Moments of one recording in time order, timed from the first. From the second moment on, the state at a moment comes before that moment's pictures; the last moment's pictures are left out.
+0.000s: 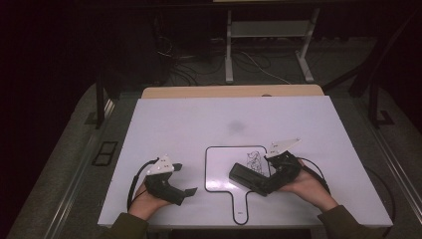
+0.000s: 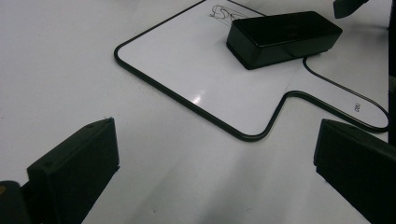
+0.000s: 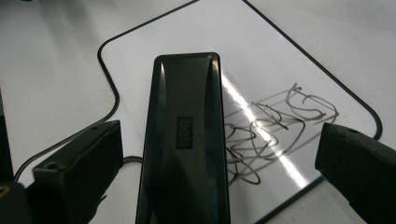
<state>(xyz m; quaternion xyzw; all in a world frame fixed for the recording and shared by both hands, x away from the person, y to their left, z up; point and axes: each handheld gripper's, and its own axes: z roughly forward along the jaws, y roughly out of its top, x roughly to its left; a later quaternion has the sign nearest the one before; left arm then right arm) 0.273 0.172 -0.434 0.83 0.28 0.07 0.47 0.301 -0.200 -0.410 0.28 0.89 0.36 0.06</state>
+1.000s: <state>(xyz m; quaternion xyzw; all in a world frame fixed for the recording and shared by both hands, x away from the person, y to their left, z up) 0.274 0.173 -0.435 0.84 0.28 0.07 0.47 0.313 -0.157 -0.418 0.27 0.90 0.33 0.04</state>
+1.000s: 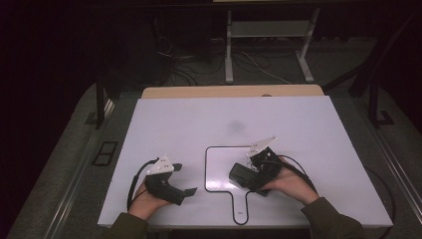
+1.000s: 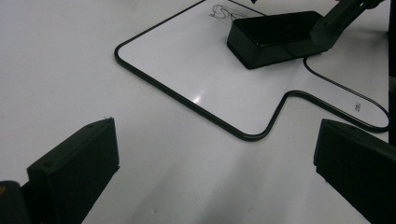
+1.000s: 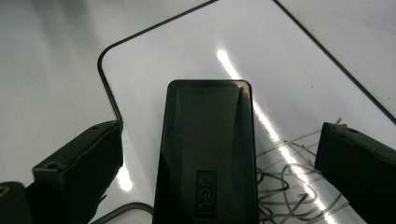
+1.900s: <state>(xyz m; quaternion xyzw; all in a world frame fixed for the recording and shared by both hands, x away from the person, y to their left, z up) 0.273 0.172 -0.434 0.84 0.28 0.07 0.47 0.306 -0.159 -0.428 0.25 0.93 0.28 0.06</state>
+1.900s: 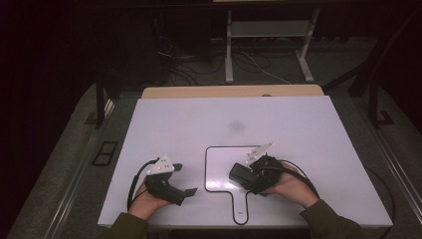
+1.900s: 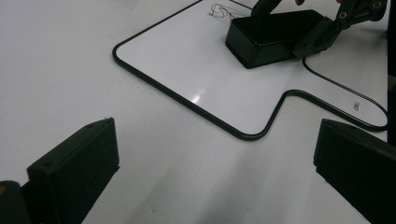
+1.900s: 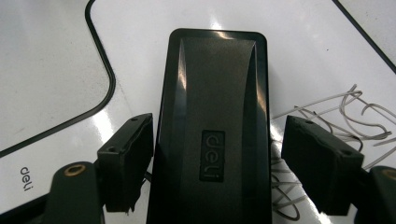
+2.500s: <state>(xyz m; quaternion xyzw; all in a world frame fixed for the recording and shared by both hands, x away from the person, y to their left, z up) 0.273 0.171 -0.433 0.84 0.27 0.07 0.47 0.304 -0.158 -0.428 0.23 0.93 0.27 0.07</state>
